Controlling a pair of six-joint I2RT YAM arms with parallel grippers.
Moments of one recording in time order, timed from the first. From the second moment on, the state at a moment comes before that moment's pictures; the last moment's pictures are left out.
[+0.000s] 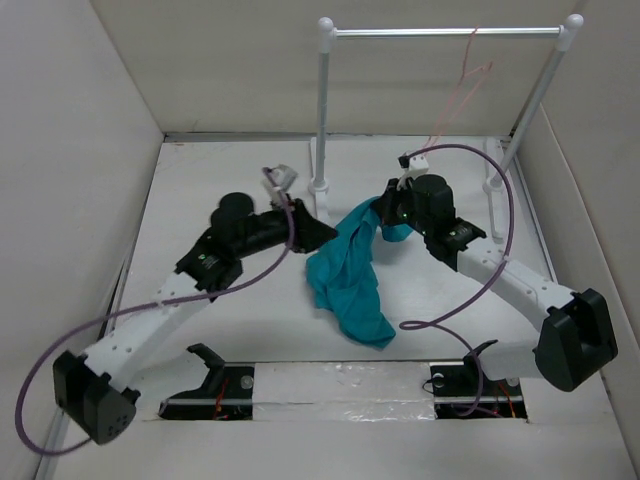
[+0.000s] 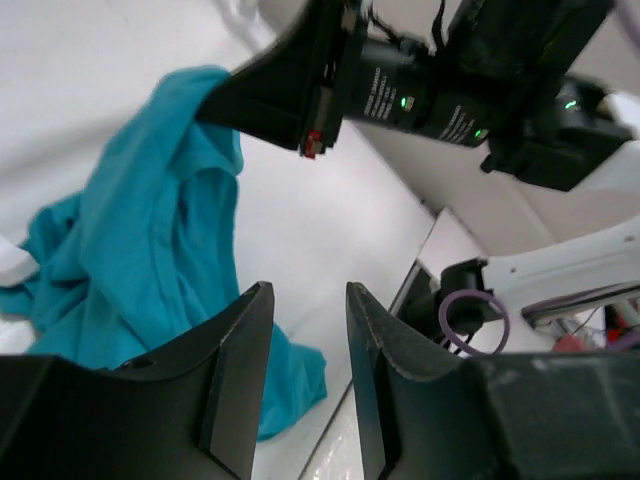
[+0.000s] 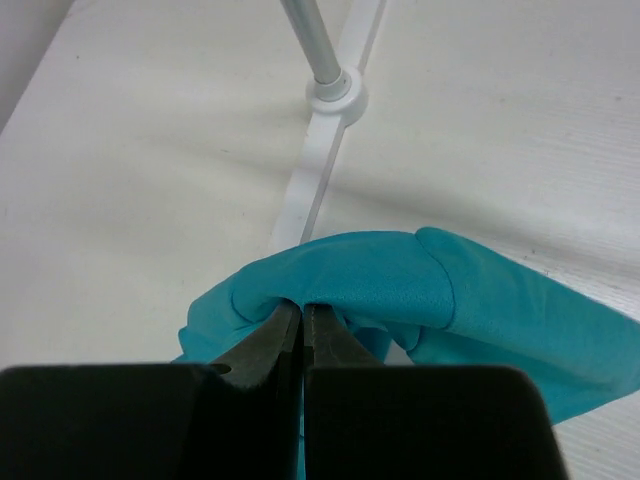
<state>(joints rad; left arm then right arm) -0.49 0.92 0.82 0.00 0.55 -0.57 0.53 1.32 0.96 0.03 -0.02 0.34</state>
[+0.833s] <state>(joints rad) -0.93 1.25 0.86 -0.12 -0.31 -0.32 0.57 1.43 1.01 -0.05 -0.28 0.29</state>
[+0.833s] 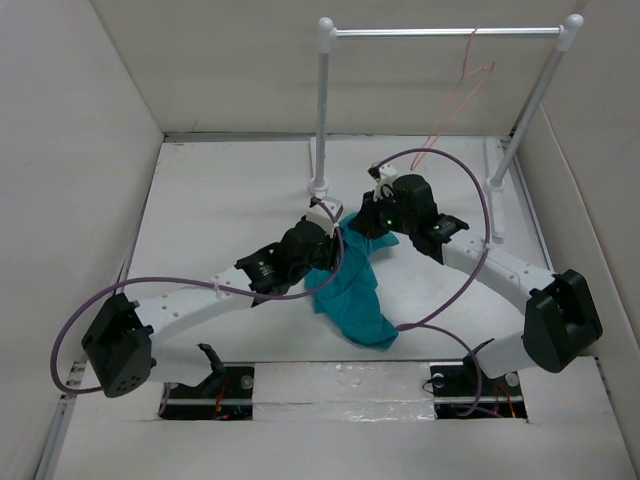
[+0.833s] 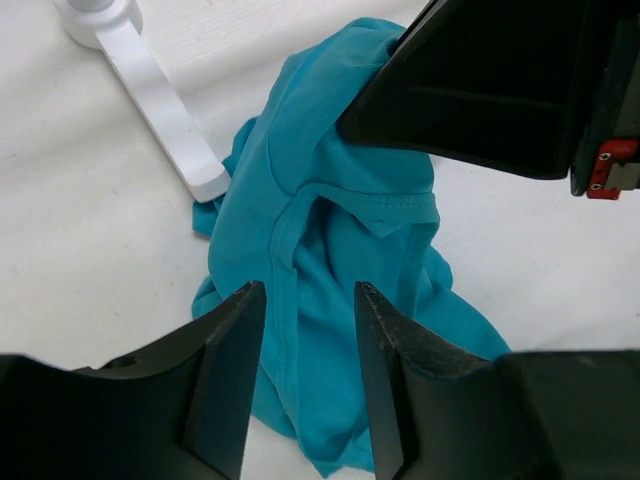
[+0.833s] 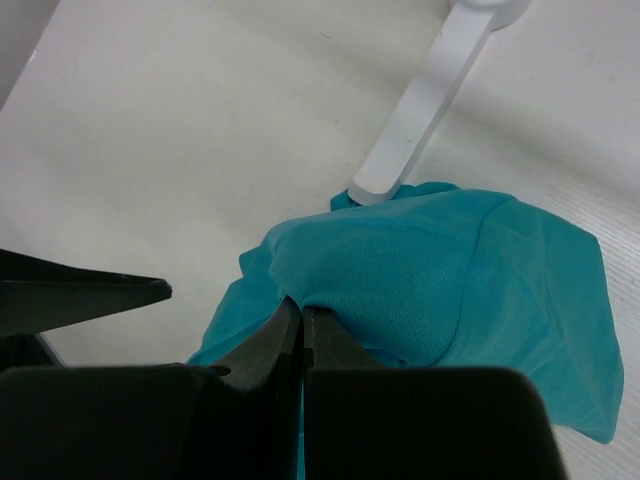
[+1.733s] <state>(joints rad) -1.00 1.44 0.80 0.27 -0.58 0.04 0.48 1.43 1.06 -0.08 -0.54 0.32</state>
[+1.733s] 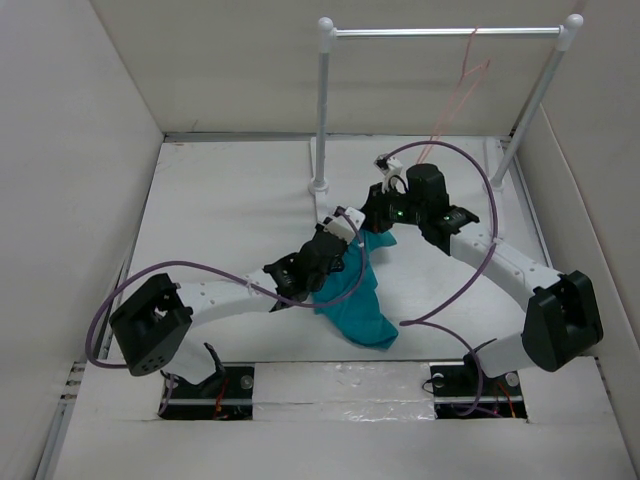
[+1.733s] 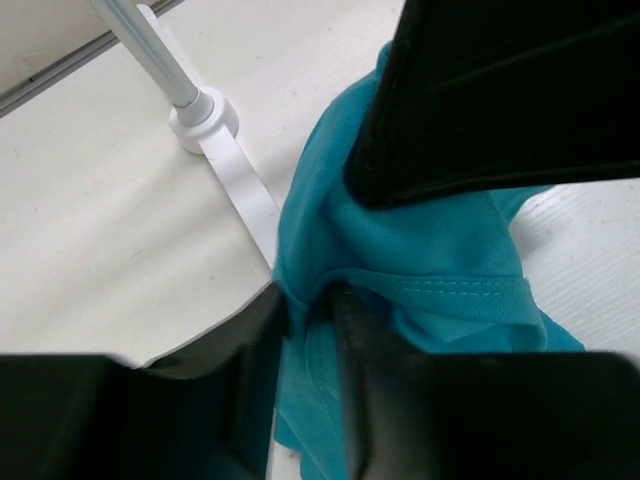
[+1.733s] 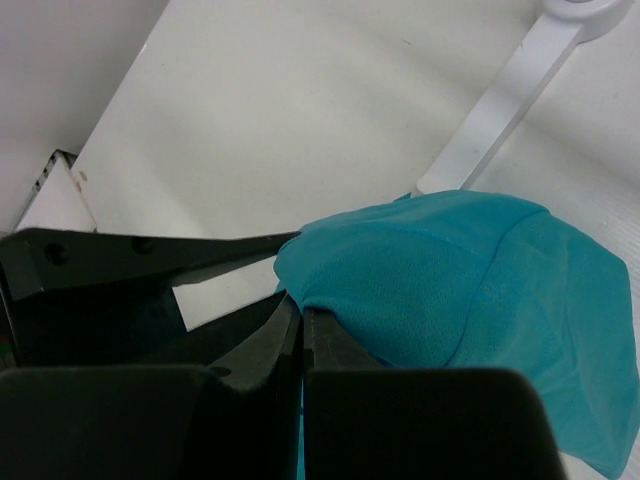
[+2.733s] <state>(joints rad) -0.93 0.75 0.59 0.07 -0.33 -0.70 0.64 1.51 1.41 -0.27 -0.39 0.26</state>
